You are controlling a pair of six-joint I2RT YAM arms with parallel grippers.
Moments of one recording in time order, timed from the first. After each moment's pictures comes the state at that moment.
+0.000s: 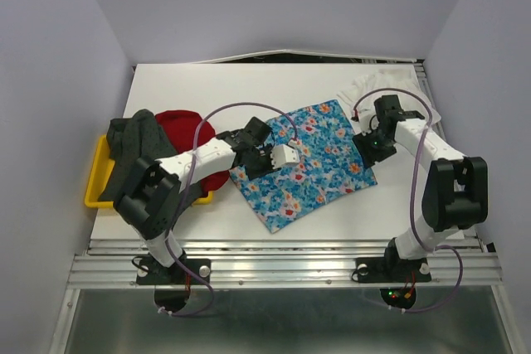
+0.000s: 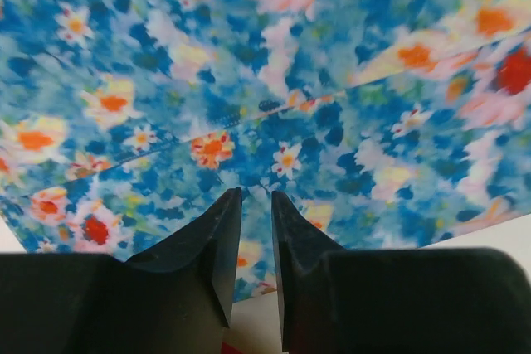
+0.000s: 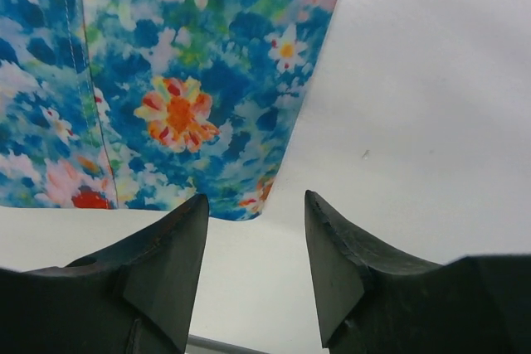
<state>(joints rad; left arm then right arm) -0.70 1.63 1.11 -0.52 0.27 0.66 0.07 1.60 1.16 -0.81 -0.11 -0.41</state>
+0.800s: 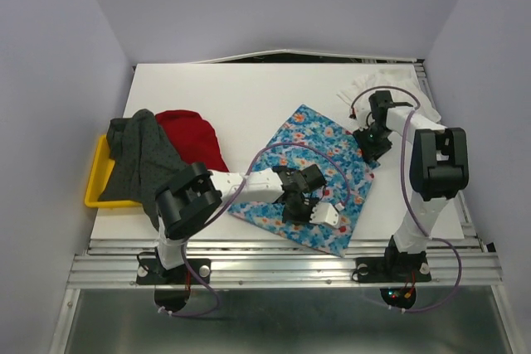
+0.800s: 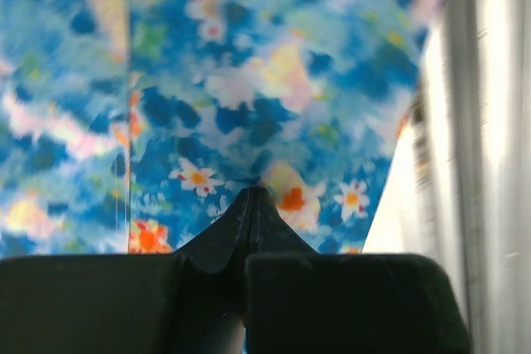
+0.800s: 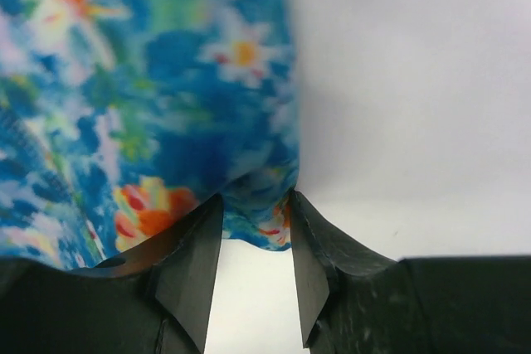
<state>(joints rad) -1.11 1.84 1.19 -0.60 0.31 0.73 0.03 1.88 1.27 -0.78 -0.05 -0.41</state>
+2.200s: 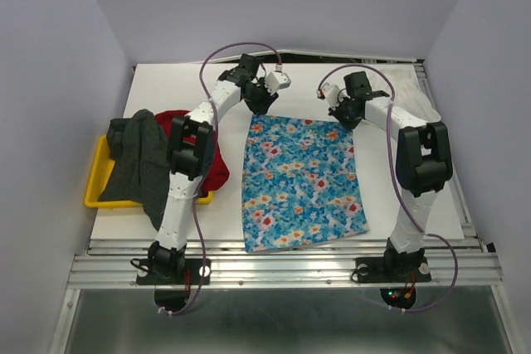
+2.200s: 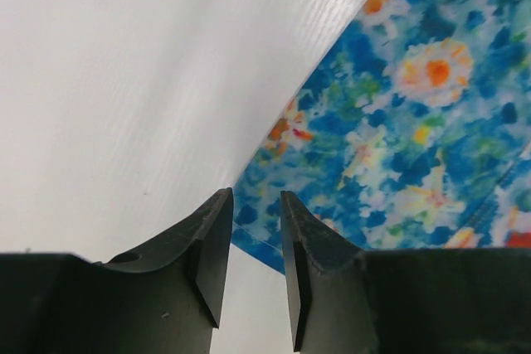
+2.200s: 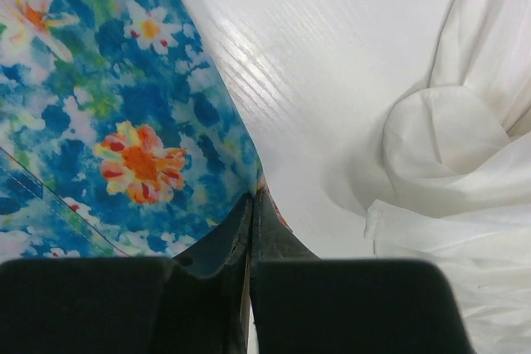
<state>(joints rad) -0.39 2.40 2.16 -0.72 0.38 0.60 0.20 1.99 1.50 -0.53 -0.08 -0.68</state>
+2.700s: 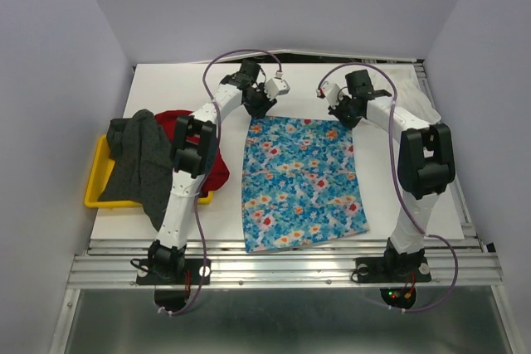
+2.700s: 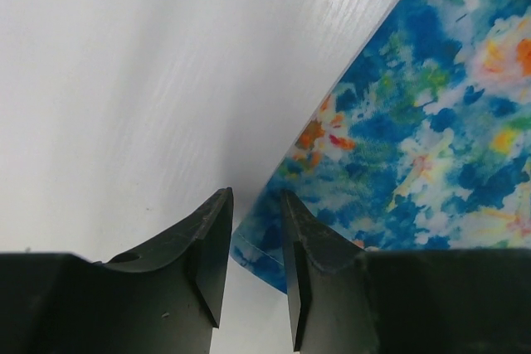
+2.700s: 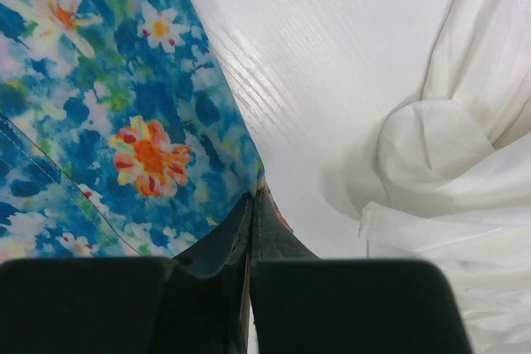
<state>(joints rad) -0.39 2.49 2.19 -0.69 0.33 0.67 0.20 1.96 1.50 -0.53 -0.13 -0.71</state>
